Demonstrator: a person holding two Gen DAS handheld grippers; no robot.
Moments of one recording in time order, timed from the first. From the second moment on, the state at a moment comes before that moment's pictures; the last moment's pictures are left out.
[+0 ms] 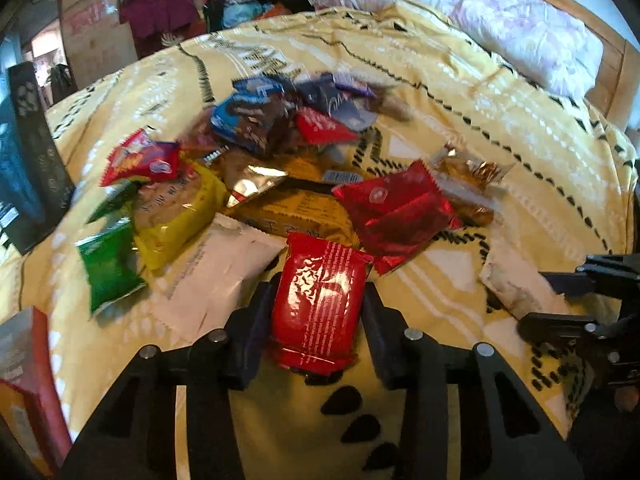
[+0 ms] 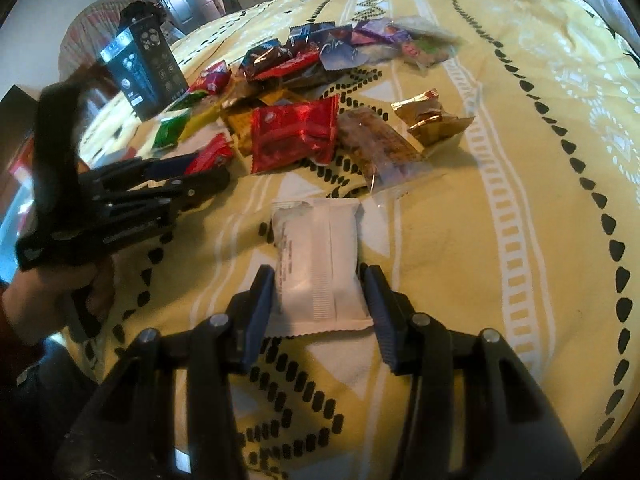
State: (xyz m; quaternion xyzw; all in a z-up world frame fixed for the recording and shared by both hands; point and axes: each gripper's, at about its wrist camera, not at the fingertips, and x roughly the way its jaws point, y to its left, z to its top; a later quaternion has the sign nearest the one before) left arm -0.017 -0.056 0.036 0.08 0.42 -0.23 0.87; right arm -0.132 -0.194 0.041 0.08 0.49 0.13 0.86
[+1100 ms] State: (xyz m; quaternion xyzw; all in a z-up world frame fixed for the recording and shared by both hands) left arm -0.131 0.239 0.289 -0.03 0.27 0.07 0.96; right arm -0.108 0.005 0.276 -0.01 0.27 0.31 0.91
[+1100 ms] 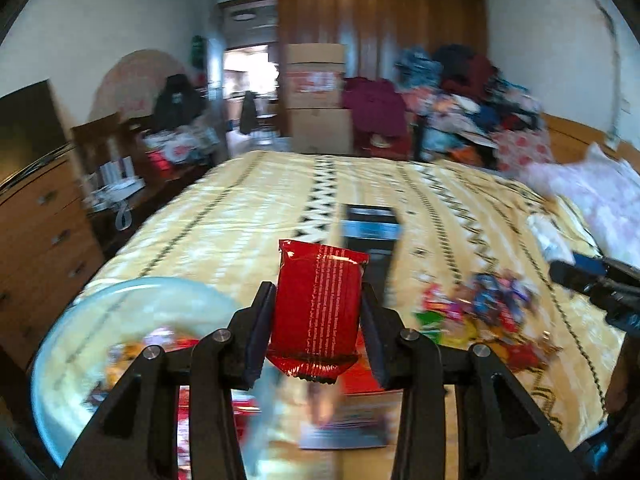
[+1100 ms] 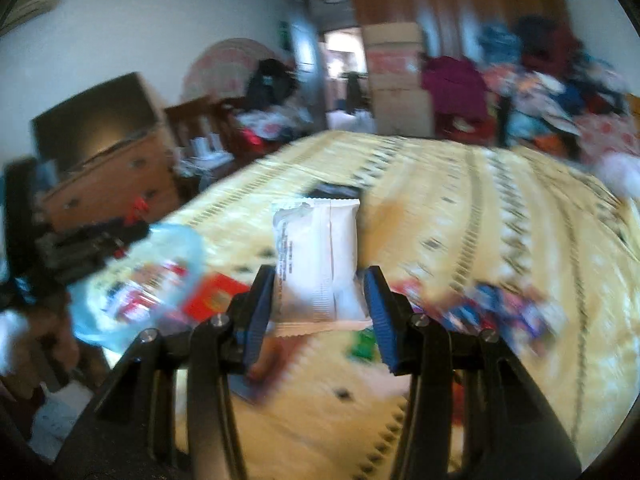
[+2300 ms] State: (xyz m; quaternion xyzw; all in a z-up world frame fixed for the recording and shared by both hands) left arm -0.202 0.462 0.233 -0.17 0.30 0.27 0.90; right arm -0.124 0.295 0.271 -0.13 0.33 0.48 0.80
